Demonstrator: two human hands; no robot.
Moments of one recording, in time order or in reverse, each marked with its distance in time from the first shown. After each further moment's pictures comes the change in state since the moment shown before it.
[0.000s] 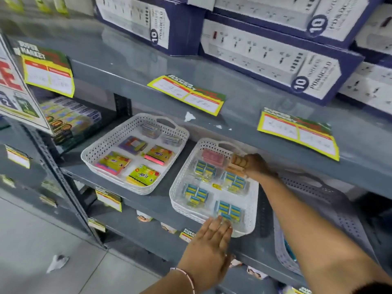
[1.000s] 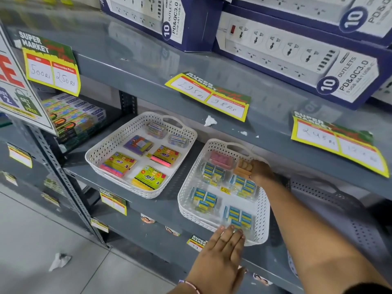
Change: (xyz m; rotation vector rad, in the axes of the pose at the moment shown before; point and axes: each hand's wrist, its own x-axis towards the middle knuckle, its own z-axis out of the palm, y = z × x) left_hand -0.002 -0.005 0.008 0.059 0.166 0.017; right_hand 0.038 0.002 0.035 -0.015 0.003 0.125
